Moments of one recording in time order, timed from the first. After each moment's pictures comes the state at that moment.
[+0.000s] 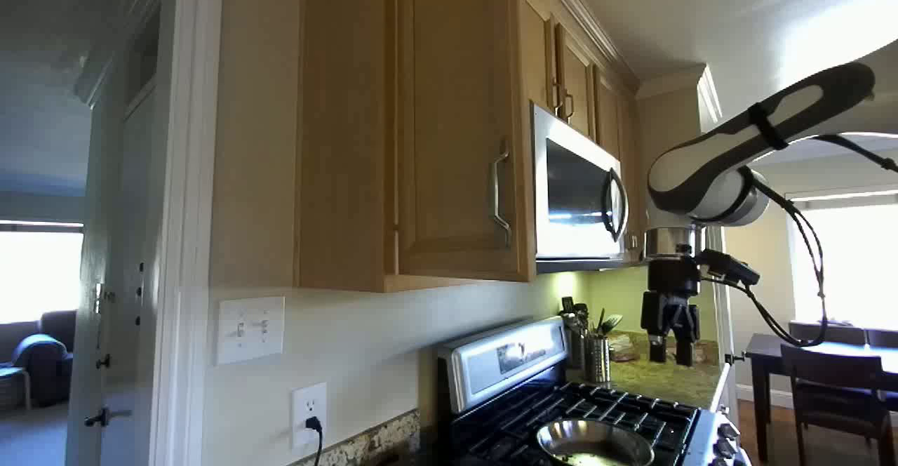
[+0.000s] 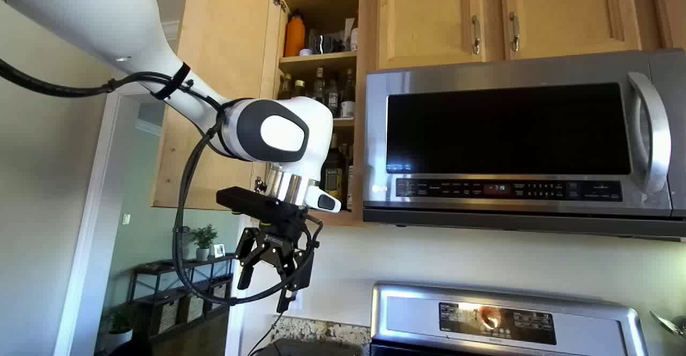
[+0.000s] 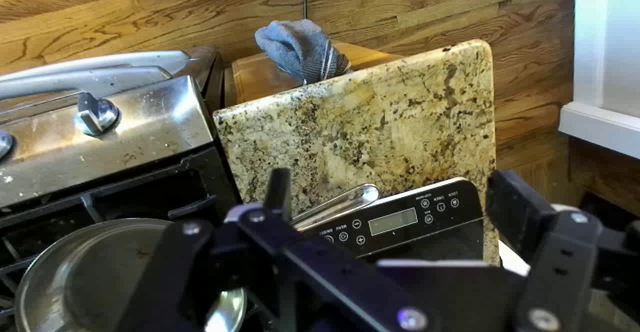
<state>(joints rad) -0.02 -0.43 -0.28 -2.38 0.12 1.91 -0.29</state>
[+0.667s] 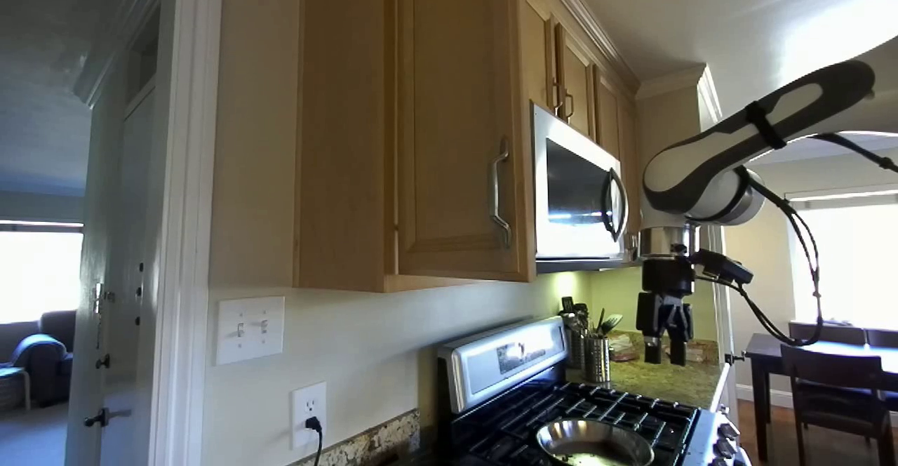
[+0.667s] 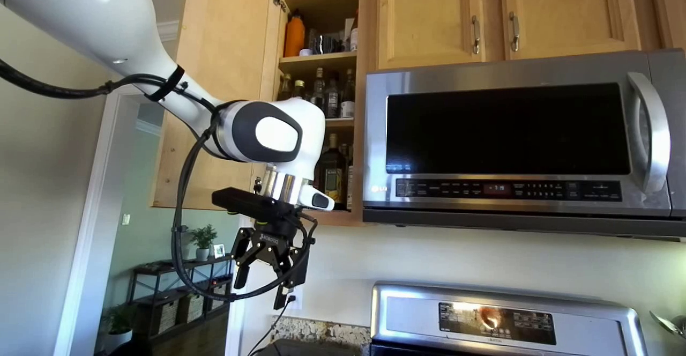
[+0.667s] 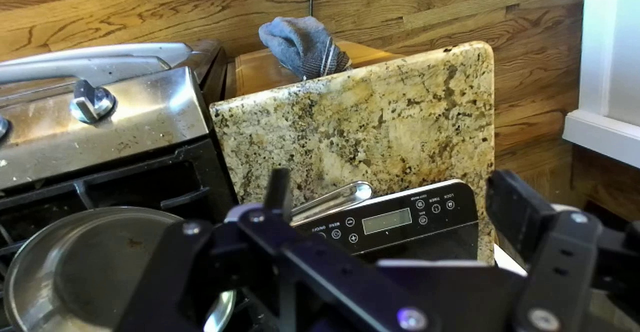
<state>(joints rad) -0.02 -0.43 -0.24 -2.38 0.11 1.92 -0.29</state>
